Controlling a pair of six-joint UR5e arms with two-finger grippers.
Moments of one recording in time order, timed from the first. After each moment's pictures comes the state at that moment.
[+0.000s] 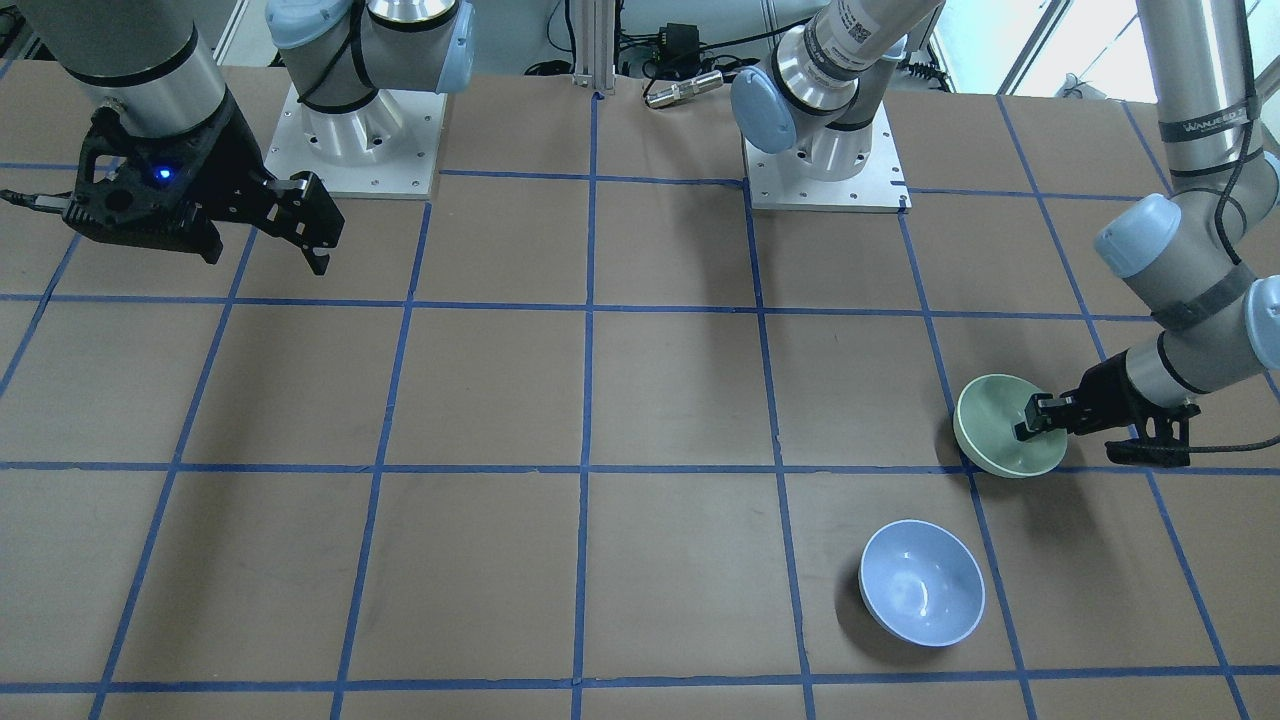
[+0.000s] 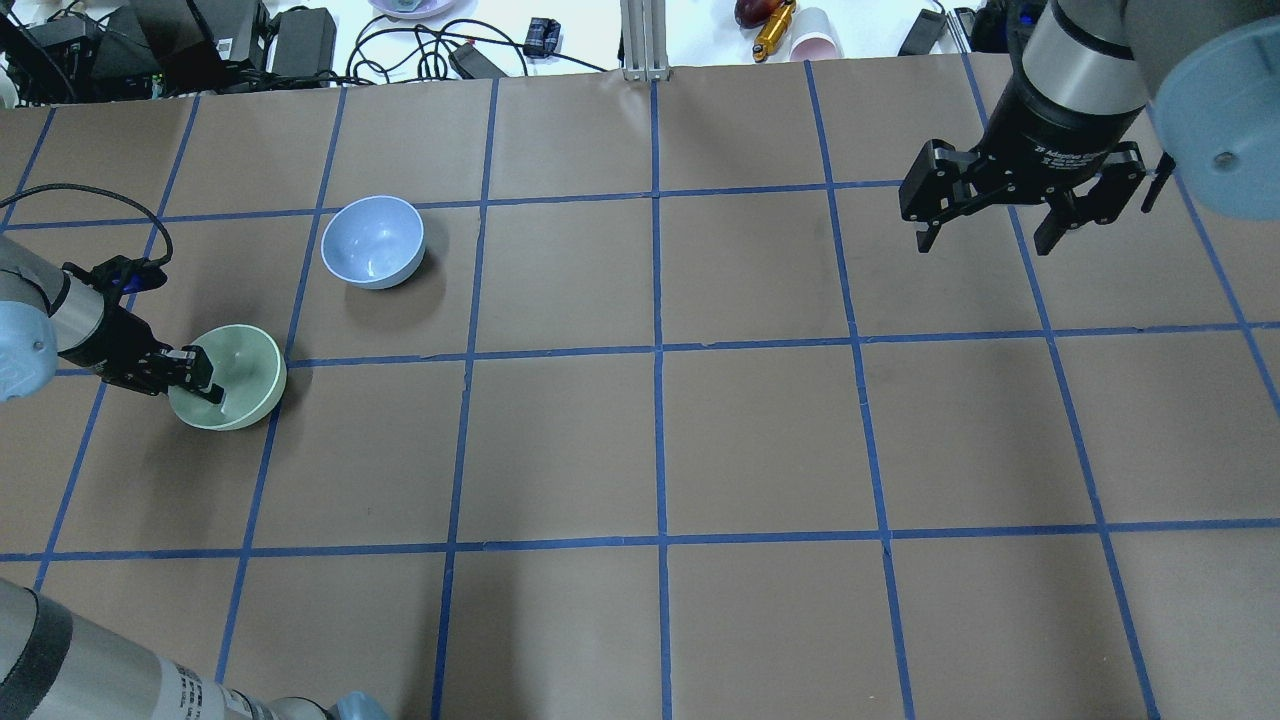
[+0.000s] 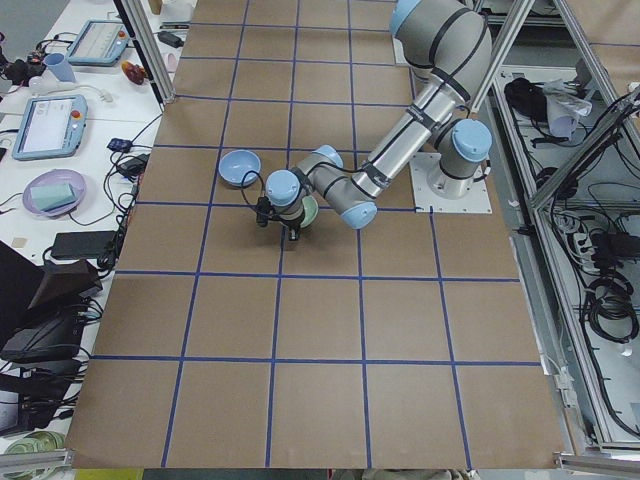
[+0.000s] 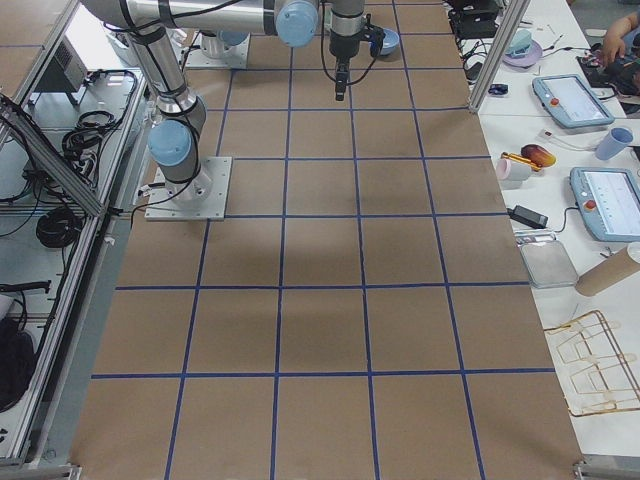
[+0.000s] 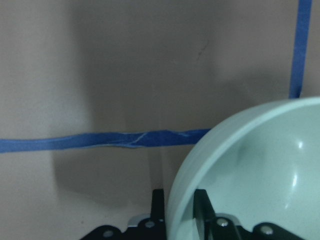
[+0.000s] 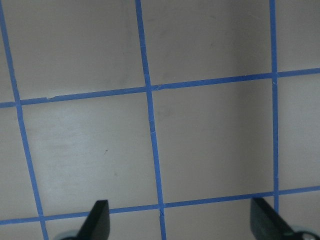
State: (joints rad) left arm -0.90 -2.00 -1.87 -1.03 1.46 0.68; right arm 1.52 -1.59 1.63 -1.60 -1.59 0.04
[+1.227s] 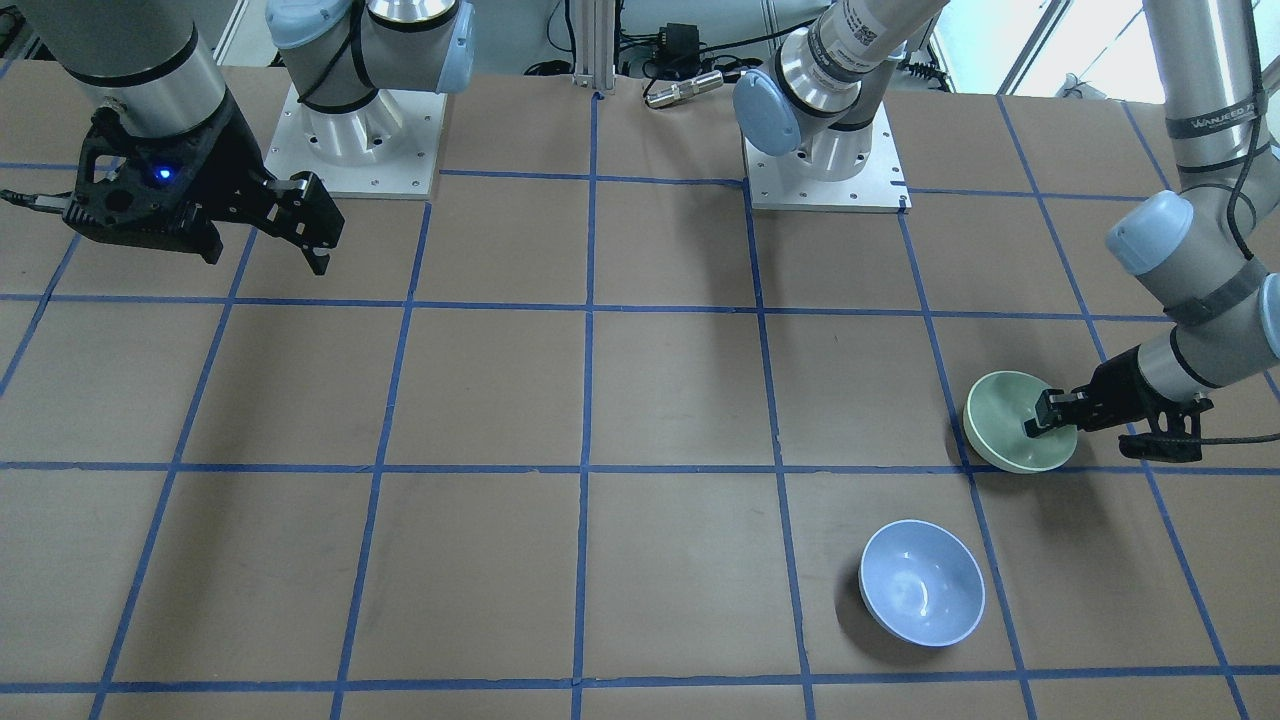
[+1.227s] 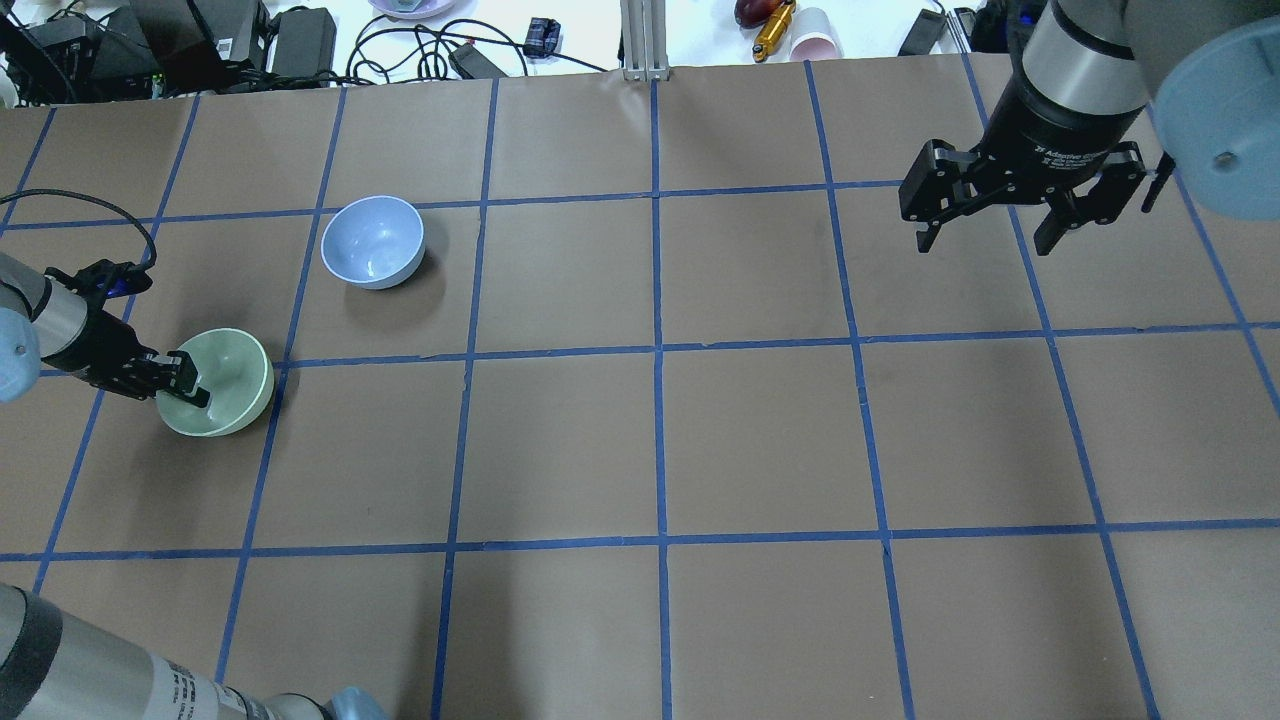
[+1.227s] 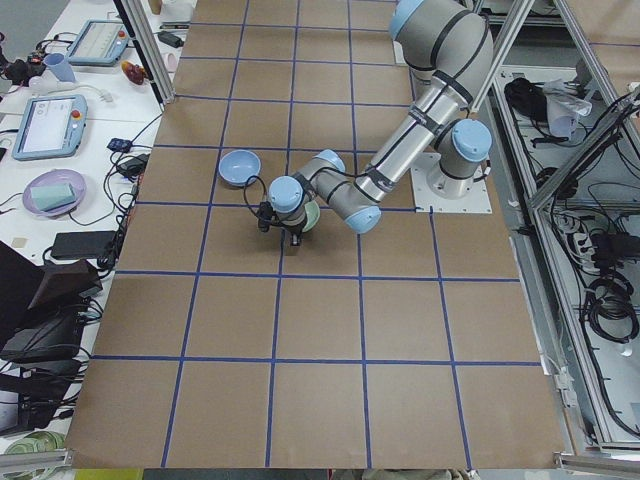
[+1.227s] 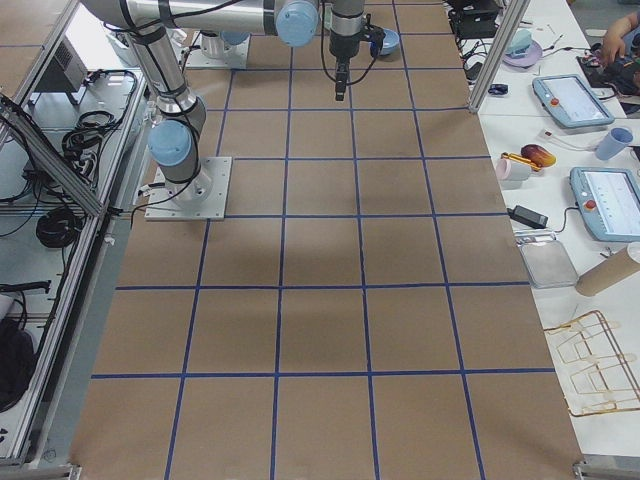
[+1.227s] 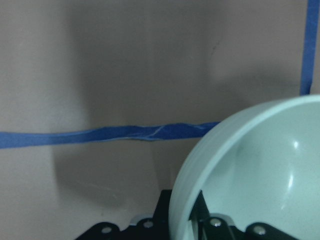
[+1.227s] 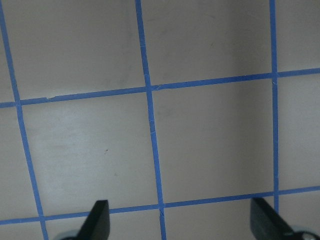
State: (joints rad) left arm -0.87 -2.00 -1.87 -1.03 1.44 0.72; right arm 1.52 -1.59 1.63 -1.60 -1.59 0.04
